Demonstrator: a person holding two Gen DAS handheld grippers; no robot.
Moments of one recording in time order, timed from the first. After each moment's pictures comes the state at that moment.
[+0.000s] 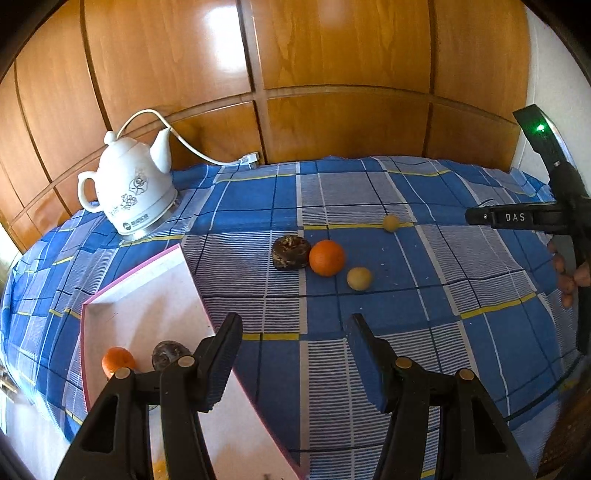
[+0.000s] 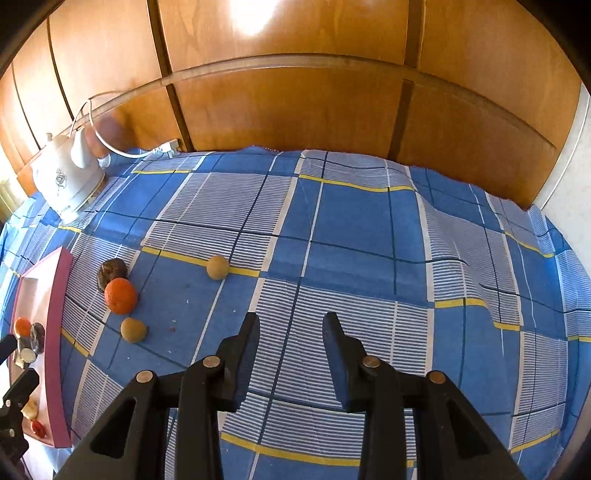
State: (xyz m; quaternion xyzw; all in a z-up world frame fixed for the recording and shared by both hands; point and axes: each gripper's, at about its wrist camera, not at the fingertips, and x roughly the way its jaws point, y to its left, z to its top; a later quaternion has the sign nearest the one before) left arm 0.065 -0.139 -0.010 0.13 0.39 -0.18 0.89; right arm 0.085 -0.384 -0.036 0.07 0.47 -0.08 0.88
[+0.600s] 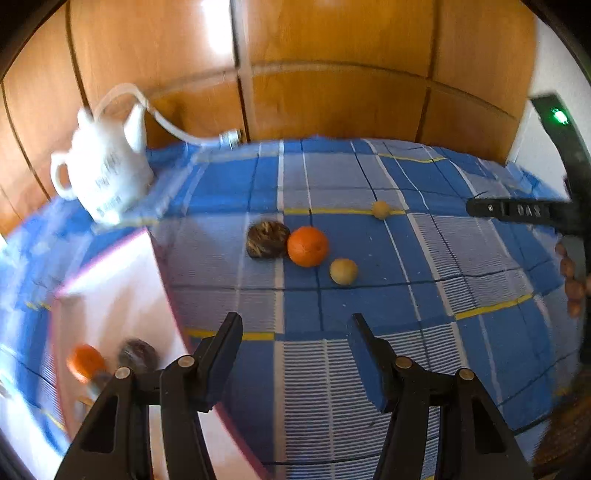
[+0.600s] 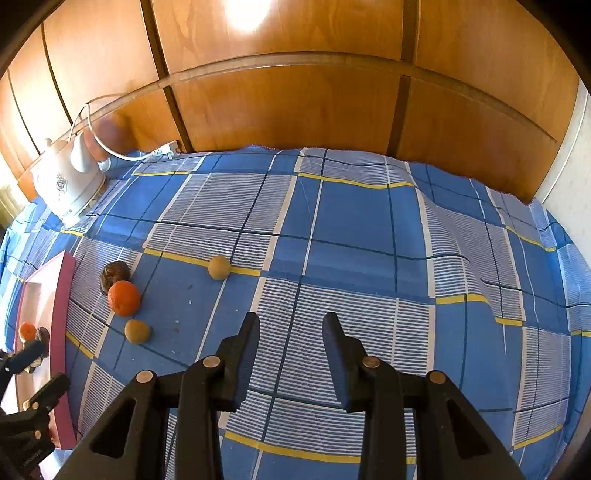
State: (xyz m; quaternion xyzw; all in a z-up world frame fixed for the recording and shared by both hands) left arm 0.091 -0.151 -0.032 0.09 0.45 -0.20 0.87; right arm 0.084 -0.386 -0.036 0.08 0.48 -0.08 0.87
